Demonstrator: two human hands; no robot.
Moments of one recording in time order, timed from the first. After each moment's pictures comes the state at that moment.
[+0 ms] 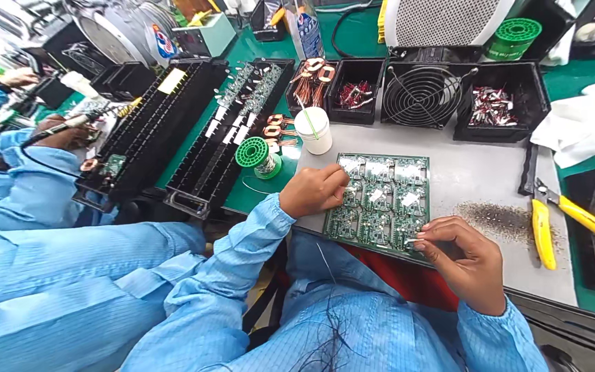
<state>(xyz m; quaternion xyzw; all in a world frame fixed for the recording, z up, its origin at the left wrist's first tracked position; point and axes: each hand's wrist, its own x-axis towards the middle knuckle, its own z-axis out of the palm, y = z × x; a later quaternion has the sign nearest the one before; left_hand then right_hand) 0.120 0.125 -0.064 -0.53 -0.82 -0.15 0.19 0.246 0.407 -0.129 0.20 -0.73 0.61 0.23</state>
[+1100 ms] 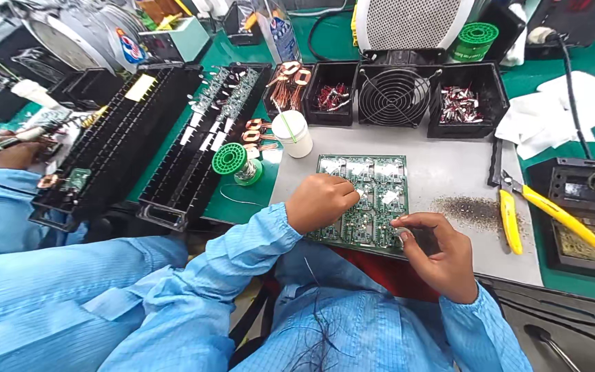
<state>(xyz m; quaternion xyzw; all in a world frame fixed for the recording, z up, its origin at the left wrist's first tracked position) 0.137 0.170 -0.057 -0.56 -0.81 -0.05 0.16 0.248 0.400 -0.125 0.21 -0.74 0.58 0.25</state>
